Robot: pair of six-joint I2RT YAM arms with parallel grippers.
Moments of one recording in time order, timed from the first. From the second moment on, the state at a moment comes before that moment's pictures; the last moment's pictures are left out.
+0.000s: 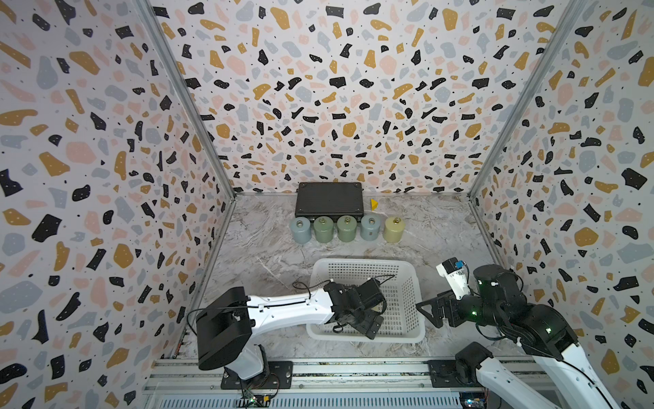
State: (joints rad) left arm -1.18 1.56 1.01 -0.64 -0.02 -0.53; right arm 0.53 0.62 0.96 -1.16 -0.33 0.27
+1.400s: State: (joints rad) left arm -1.06 1.51 1.18 -0.83 -0.08 -0.48; right arm 0.54 0.75 0.93 -1.02 -0.33 0.29
